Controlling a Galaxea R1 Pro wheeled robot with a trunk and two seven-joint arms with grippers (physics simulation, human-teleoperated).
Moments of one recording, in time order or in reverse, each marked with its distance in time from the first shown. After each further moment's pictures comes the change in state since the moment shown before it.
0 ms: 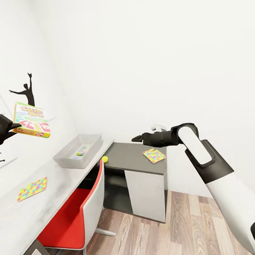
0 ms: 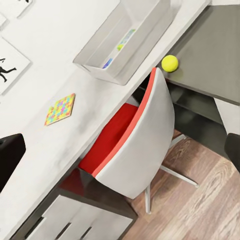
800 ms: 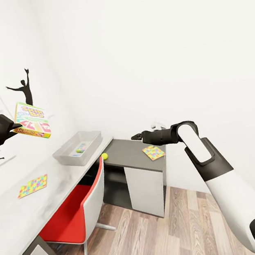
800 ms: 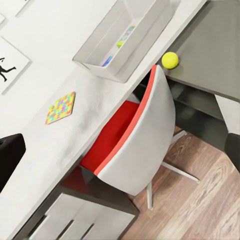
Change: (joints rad) left arm 0.000 -0.003 -0.005 0.000 -0.001 0.000 0.002; right arm -0.017 0.001 0.000 0.004 -0.001 0.000 0.000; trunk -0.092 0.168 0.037
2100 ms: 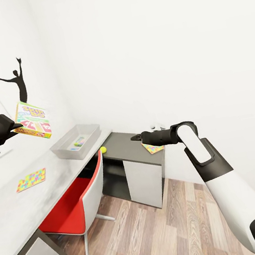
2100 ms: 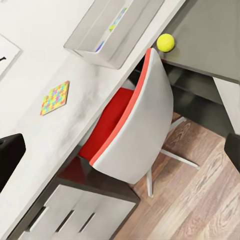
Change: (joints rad) left arm 0.000 -0.001 -0.004 0.000 0.001 0.005 -0.003; right arm 0.003 0.000 0.008 -0.002 0.000 0.000 0.000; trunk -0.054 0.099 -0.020
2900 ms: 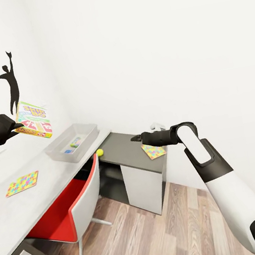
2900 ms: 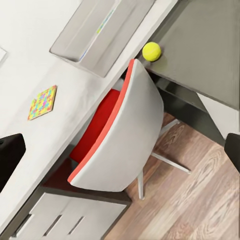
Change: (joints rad) left arm 0.002 -0.005 -0.001 -0.008 0.001 0.002 0.001; right arm 0.004 0.000 0.002 -0.001 0.003 0.000 -0.002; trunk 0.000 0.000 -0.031
